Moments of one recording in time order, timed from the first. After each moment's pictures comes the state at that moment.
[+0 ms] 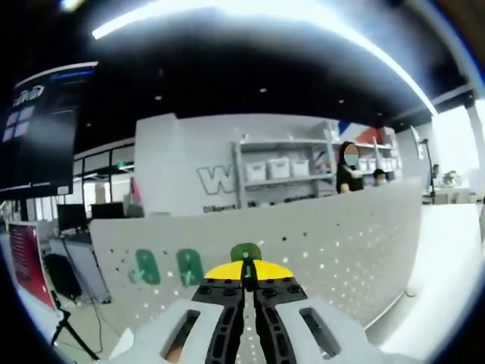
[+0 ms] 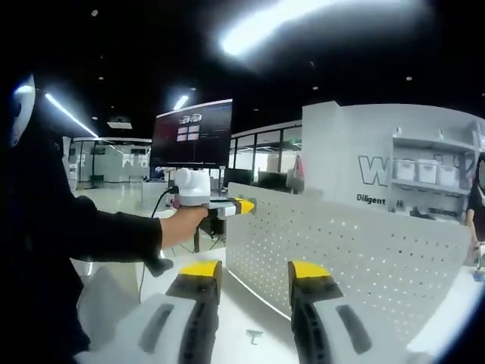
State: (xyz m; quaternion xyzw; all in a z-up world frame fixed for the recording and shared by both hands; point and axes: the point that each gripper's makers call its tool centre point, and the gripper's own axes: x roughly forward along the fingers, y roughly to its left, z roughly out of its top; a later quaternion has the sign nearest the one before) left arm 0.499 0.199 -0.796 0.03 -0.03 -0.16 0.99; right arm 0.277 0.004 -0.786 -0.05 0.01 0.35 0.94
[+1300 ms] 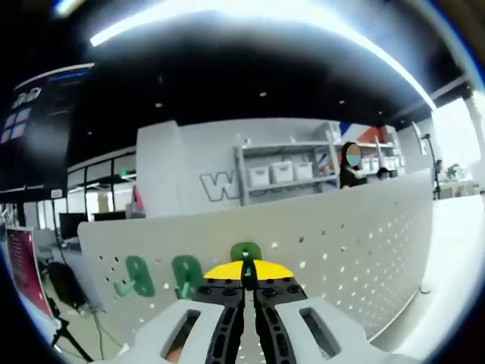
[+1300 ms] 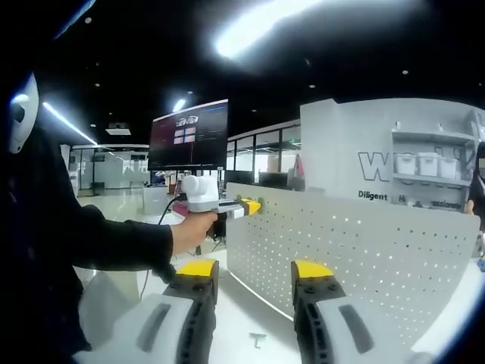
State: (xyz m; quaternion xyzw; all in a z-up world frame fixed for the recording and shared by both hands) left arm 0.526 0.197 -0.800 0.05 -0.05 -0.15 0.99; right arm 0.293 0.006 -0.794 -0.03 0.03 0.35 0.94
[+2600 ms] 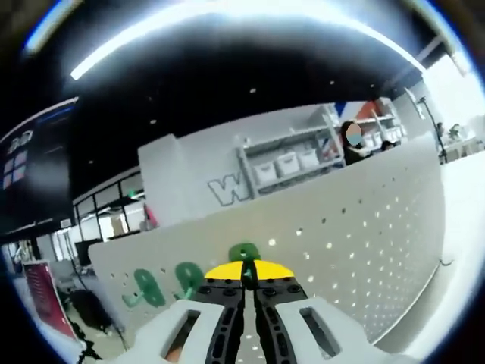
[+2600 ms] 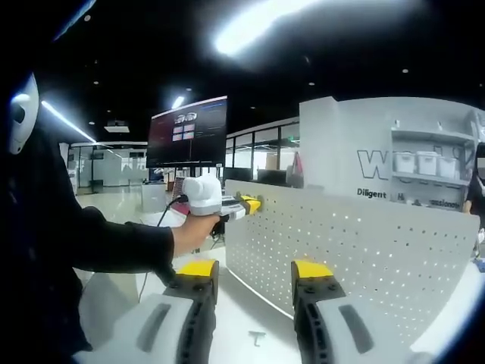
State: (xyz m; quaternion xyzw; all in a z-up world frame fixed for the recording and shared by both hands) left arm 0.527 0.197 -0.800 0.08 -0.07 -0.14 0.99; right arm 0.294 0.007 -0.797 -0.04 0.03 0.35 0.94
